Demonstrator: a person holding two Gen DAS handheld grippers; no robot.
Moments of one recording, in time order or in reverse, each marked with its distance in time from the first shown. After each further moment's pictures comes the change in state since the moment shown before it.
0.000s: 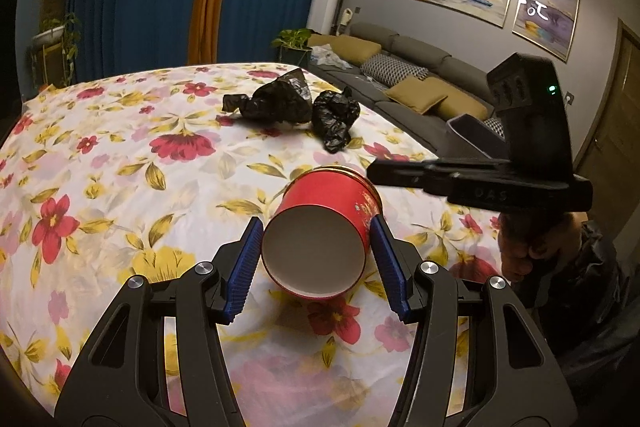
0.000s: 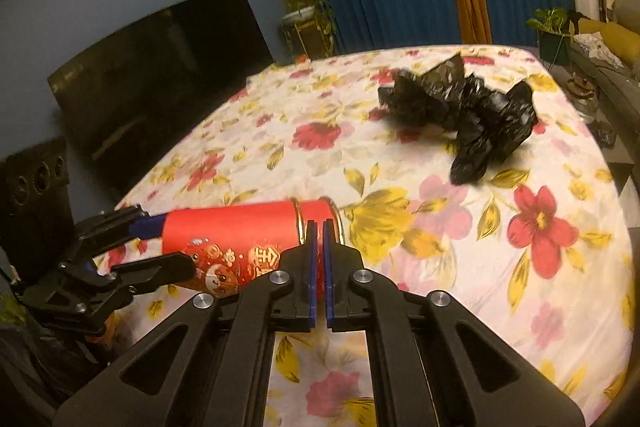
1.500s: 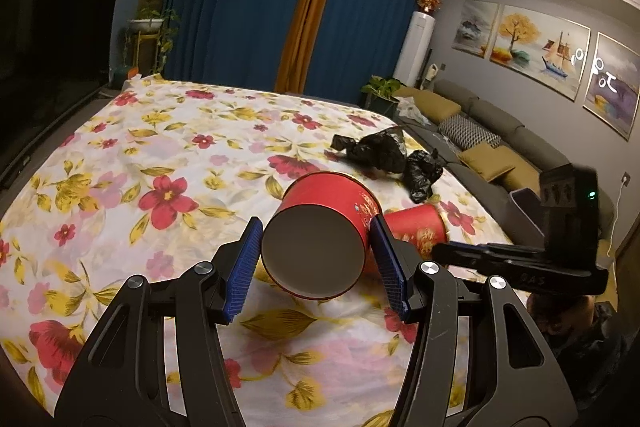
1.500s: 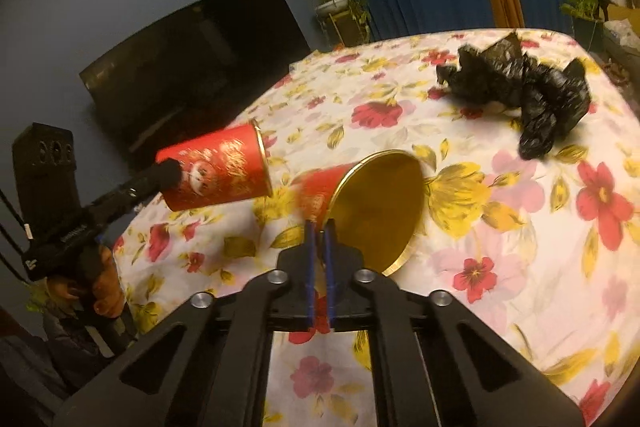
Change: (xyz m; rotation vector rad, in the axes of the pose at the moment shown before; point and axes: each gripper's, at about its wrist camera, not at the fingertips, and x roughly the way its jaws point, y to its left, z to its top) left arm -0.071 0.039 -0.012 -0.220 -0.167 0.264; right arm -0.001 0.034 -0.013 0.002 -0.001 0.139
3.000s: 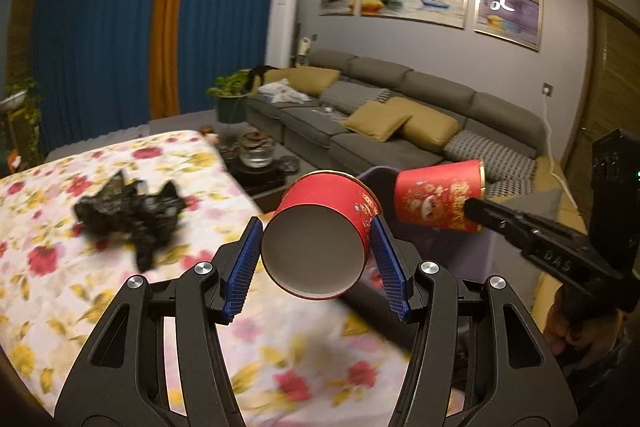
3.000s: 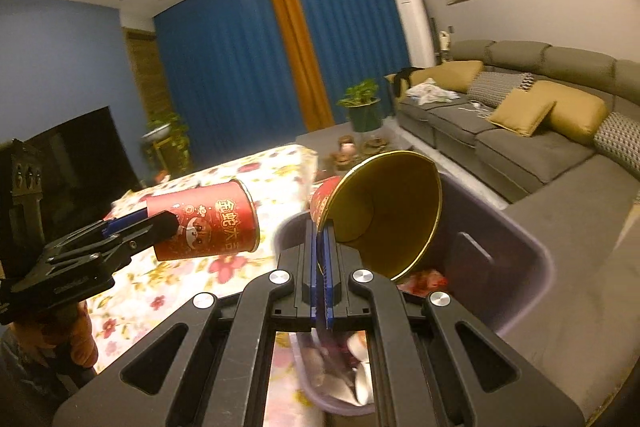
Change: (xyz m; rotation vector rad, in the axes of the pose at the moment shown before) left arm 0.103 -0.331 0.010 0.335 0.039 -0.345; right arm -0.285 -0.145 -0.064 0.206 -0.436 -0.632
